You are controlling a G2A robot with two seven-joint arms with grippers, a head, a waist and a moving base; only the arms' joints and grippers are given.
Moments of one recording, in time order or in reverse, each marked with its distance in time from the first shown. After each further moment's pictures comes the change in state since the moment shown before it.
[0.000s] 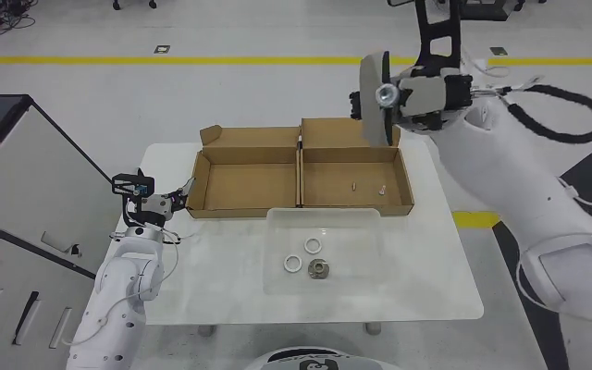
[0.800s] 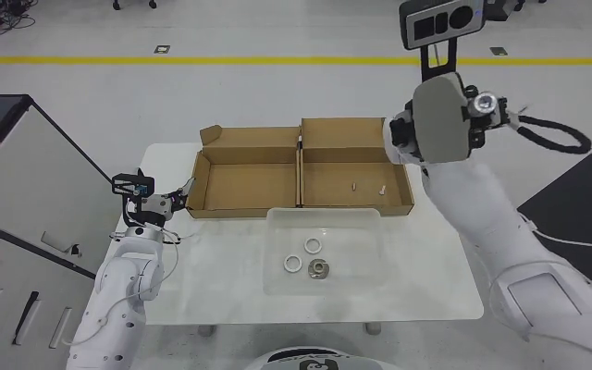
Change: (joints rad) left arm 0.000 0.000 0.000 0.000 0.000 0.000 0.000; right arm -0.242 -0.088 0.152 -0.036 0.121 0.112 0.094
